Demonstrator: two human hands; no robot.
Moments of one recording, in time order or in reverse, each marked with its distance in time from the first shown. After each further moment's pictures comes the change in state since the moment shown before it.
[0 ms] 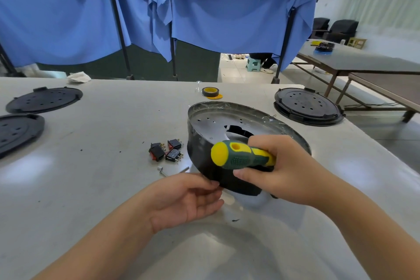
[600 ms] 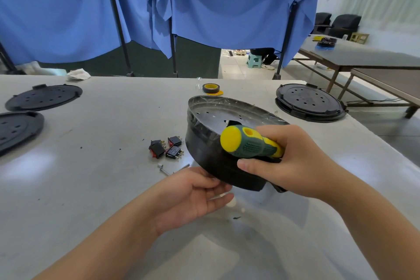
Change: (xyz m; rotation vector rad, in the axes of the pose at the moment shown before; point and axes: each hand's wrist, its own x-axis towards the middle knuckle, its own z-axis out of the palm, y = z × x) left_hand 0.003 -0.006 0.008 -0.046 -0.100 0.107; right_hand 0.001 0.002 -0.007 0.179 -0.017 0.018
